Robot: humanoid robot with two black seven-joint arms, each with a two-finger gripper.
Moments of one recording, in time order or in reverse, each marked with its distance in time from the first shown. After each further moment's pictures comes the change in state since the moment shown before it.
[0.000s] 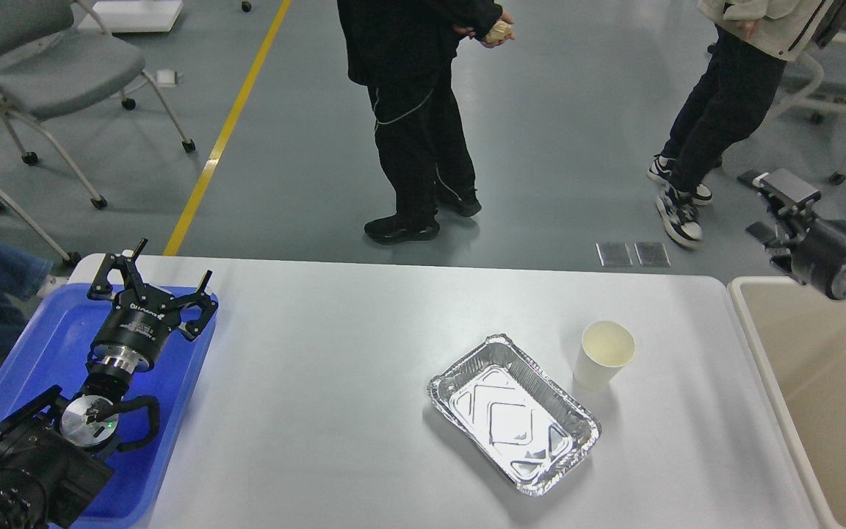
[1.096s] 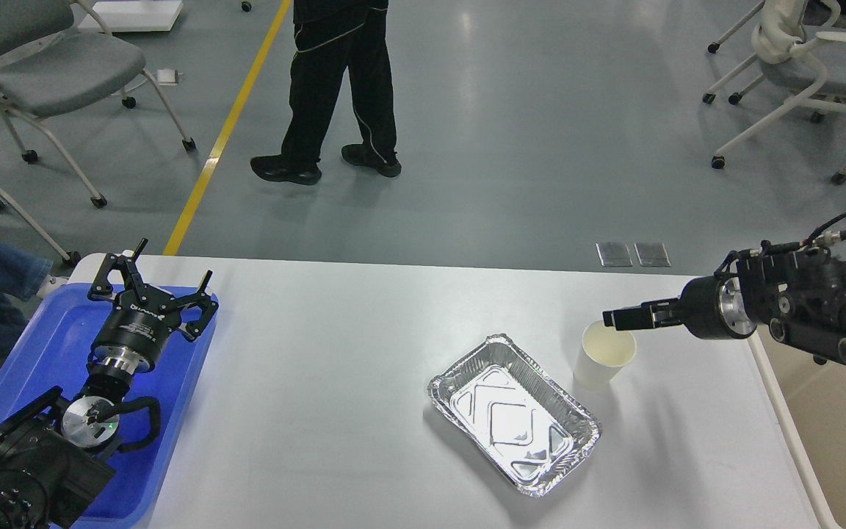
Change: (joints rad) left arm 0.000 -0.001 0.000 0.000 0.000 0.000 0.000; right arm 0.314 0.271 -0.725 0.053 -0.475 0.000 -0.002
